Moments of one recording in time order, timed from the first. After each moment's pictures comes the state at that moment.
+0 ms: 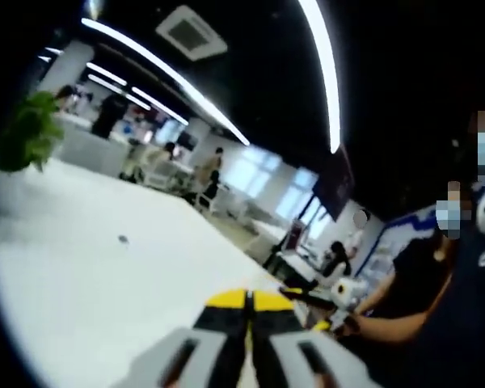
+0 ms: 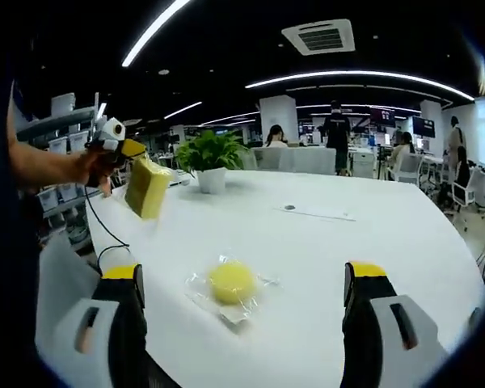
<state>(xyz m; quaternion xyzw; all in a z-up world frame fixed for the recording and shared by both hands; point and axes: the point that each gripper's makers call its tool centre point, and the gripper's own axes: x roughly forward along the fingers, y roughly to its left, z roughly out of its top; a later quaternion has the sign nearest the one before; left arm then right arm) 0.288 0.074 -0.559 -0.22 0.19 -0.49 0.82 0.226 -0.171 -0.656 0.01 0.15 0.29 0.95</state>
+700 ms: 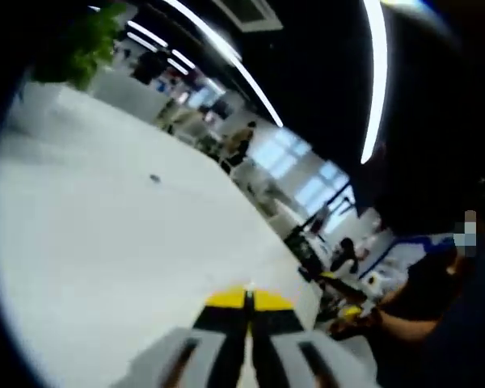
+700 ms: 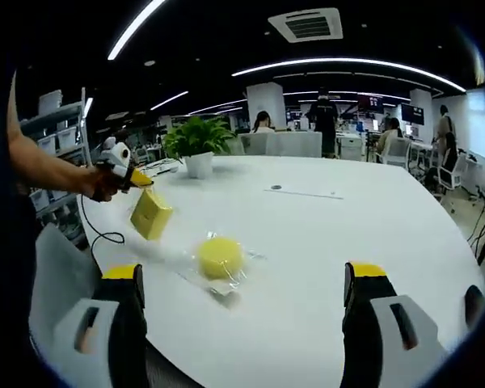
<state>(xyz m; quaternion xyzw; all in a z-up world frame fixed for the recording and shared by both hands) 0.319 0.092 -0.683 -0.25 0.30 -0.43 0.81 0.212 -0.191 -0.683 0.01 0.18 0.26 0.95</state>
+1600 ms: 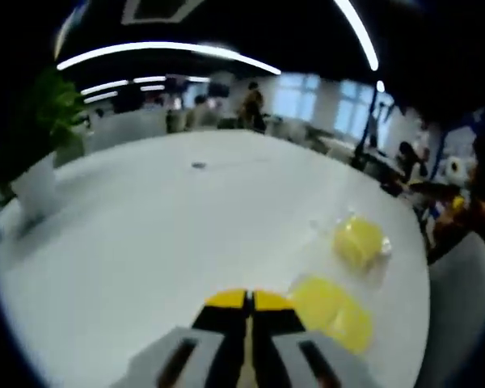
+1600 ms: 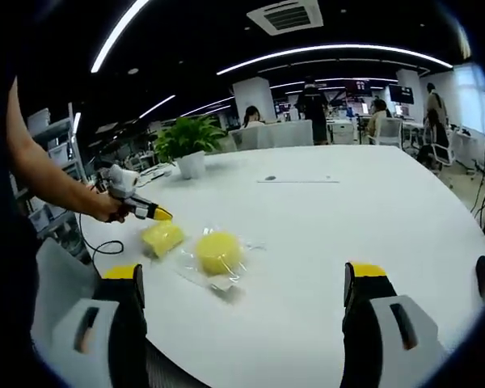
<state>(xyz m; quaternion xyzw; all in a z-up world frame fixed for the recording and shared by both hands) 0.365 0.114 -0.789 0.05 0.30 -0.37 0.87 0.216 -0.193 -0.699 0.05 0.20 0.25 0.95</state>
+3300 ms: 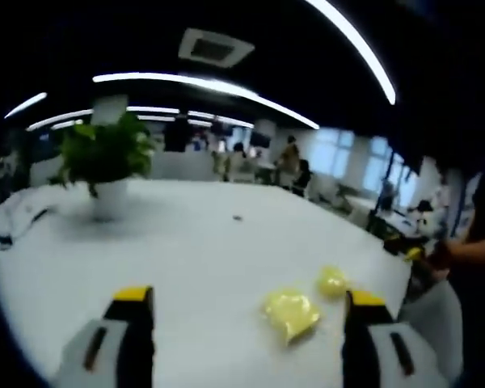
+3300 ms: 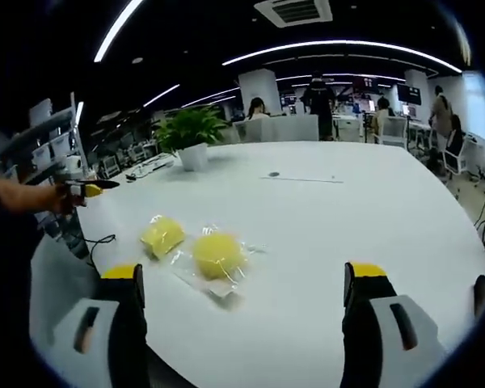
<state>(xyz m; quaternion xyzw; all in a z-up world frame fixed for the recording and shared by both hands) 0.259 0.211 -0.665 -0.03 0.20 -0.28 0.94 0.229 -0.180 -0.700 0.03 0.23 0.27 0.94</state>
